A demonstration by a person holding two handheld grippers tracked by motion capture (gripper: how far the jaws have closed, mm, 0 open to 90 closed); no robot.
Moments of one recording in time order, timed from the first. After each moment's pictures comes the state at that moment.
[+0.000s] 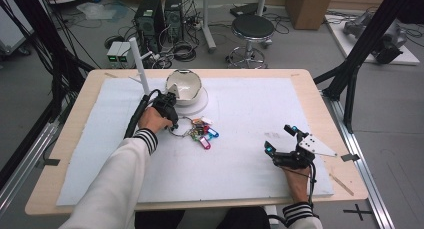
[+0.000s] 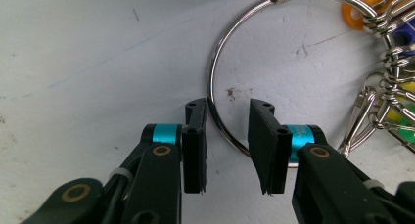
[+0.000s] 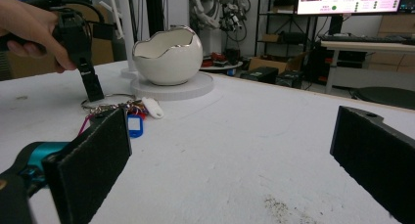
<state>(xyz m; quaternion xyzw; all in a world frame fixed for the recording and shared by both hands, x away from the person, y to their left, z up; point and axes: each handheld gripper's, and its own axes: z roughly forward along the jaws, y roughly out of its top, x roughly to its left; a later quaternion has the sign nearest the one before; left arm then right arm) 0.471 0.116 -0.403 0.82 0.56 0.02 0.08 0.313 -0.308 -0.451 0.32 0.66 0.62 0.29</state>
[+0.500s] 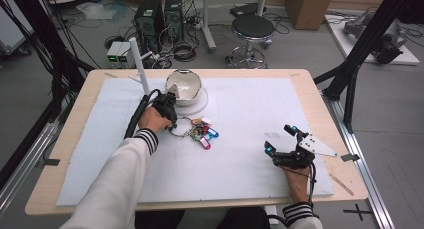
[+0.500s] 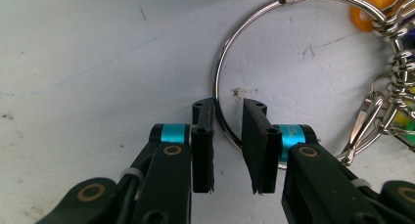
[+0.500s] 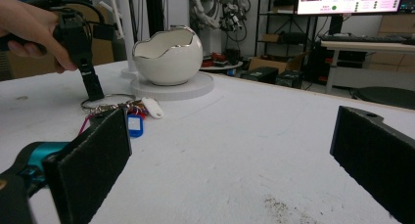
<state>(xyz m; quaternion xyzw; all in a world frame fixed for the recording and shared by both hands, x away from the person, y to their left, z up) 0.470 0.115 -0.403 0.82 0.57 0.03 0.07 0.313 -0.308 -0.451 0.32 0.66 0.62 0.29</state>
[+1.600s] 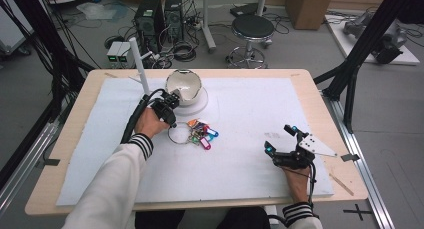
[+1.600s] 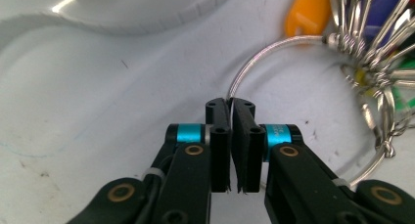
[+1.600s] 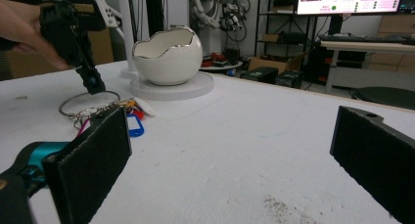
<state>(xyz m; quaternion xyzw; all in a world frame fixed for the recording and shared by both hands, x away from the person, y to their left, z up) 0.454 0.117 -0.390 0.89 0.42 0.08 0.15 0.313 -0.308 -0.451 0.32 0.66 0.62 0.29</state>
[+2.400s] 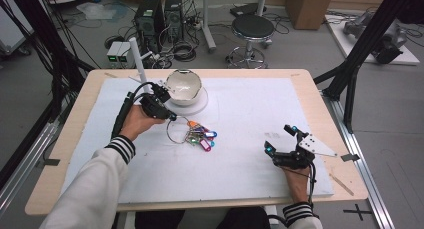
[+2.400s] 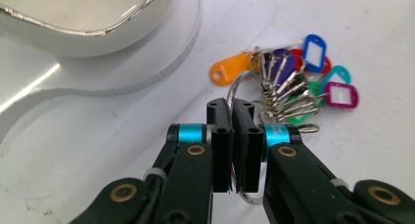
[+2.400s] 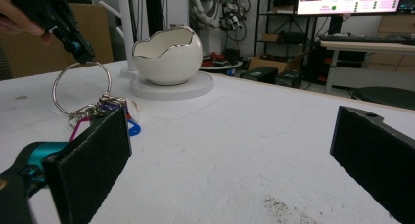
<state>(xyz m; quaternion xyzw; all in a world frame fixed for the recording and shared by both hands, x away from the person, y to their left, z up) 0.431 0.143 -0.350 0.89 0.34 0.06 0.30 0.313 -0.308 -0.451 0.32 0.66 0.62 0.29</state>
